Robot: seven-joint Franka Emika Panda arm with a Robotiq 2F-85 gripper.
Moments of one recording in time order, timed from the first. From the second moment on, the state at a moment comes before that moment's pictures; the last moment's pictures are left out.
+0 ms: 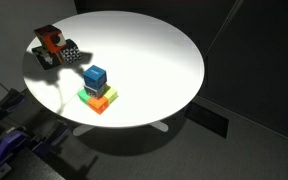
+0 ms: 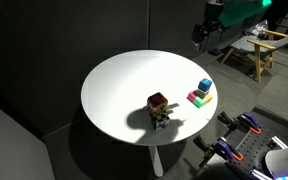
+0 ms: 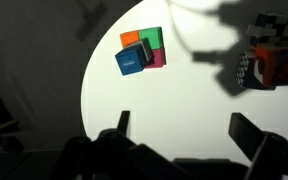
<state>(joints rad) -0.12 -0.32 0.20 -2.36 -0.25 2.06 0.47</state>
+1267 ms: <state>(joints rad) -0.07 -0.24 -0.02 -2.36 -0.10 2.13 0.10</state>
